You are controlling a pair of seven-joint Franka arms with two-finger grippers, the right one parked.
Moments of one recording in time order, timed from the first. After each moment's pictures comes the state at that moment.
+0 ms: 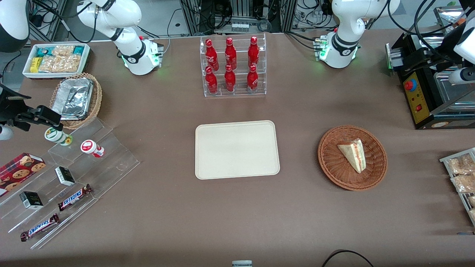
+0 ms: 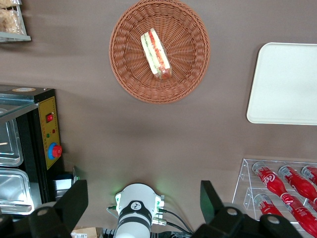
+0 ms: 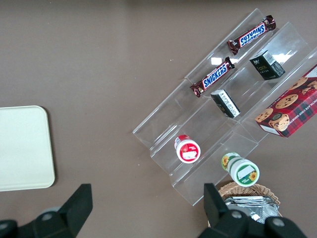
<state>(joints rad) -0.06 -0.02 0.00 -1.39 -0.02 1.18 -0.16</state>
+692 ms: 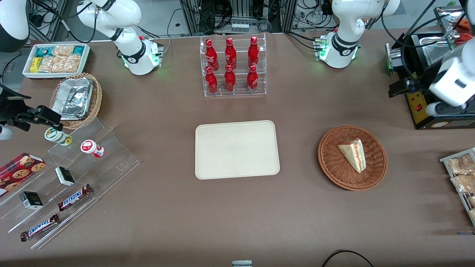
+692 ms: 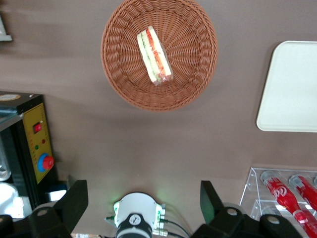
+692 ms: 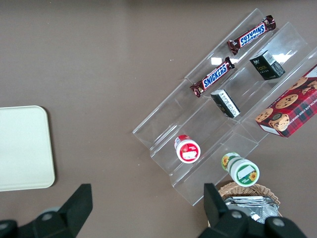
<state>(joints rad) -0.06 0.05 0.00 -1.54 -0.02 1.35 -0.15</state>
